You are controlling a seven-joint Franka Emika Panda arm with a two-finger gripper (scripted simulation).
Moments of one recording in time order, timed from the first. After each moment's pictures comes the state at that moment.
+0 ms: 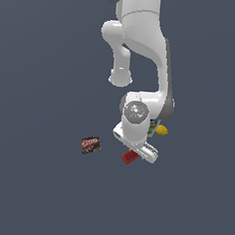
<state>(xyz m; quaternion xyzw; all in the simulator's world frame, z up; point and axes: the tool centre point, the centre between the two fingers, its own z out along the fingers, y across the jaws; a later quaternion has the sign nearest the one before) 0.047 0.088 0.055 -0.95 0.32 0.04 0.05</state>
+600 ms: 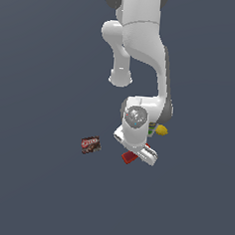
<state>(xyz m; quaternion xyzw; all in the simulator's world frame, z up) 0.048 0.092 0.033 -0.95 0.32 0.04 0.06</state>
